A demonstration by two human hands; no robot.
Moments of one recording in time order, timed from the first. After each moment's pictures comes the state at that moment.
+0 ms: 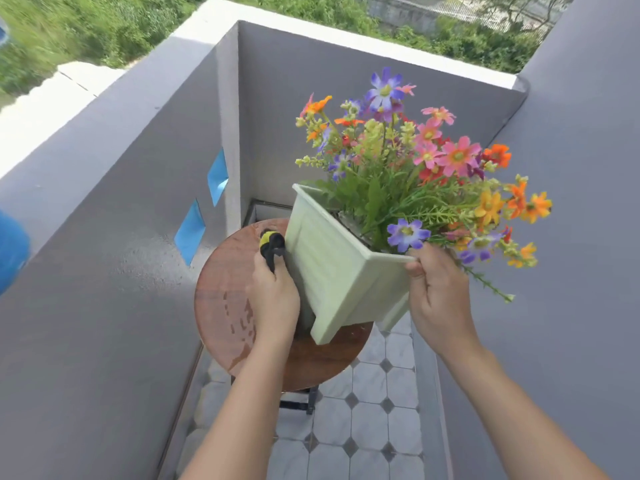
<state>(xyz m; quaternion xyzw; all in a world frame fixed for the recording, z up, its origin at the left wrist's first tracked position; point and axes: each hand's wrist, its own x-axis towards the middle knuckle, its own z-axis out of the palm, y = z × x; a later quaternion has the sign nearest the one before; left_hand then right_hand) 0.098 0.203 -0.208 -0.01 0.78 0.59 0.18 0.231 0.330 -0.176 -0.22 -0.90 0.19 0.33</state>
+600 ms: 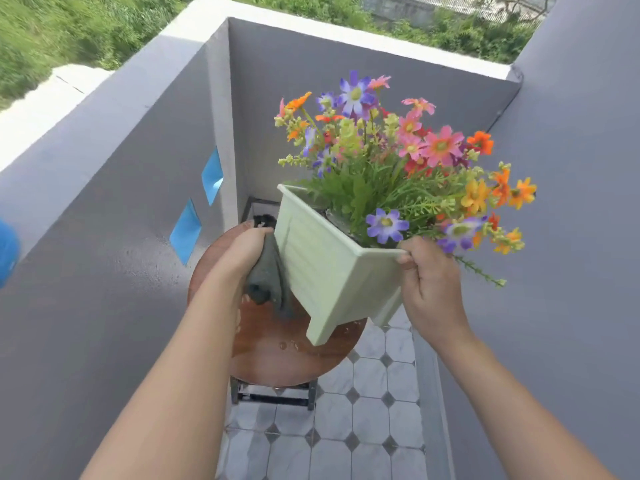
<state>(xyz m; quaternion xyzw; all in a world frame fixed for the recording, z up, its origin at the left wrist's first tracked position) 0.033 0.208 -0.186 -0.06 0.69 0.60 0.40 0.228 0.330 -0.176 -0.20 -0.89 0.20 0.34</state>
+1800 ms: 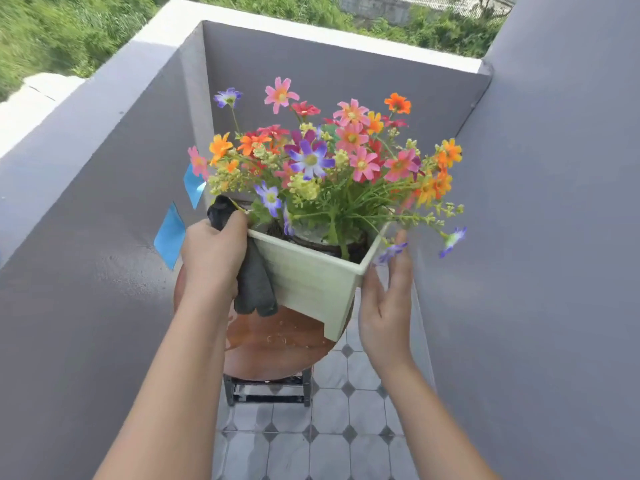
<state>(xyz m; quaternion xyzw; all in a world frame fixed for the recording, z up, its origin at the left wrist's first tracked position) 0.043 0.193 -0.171 -0.02 0.77 0.61 0.19 0.224 0.277 -0.209 -0.29 -0.73 0.47 0.41</state>
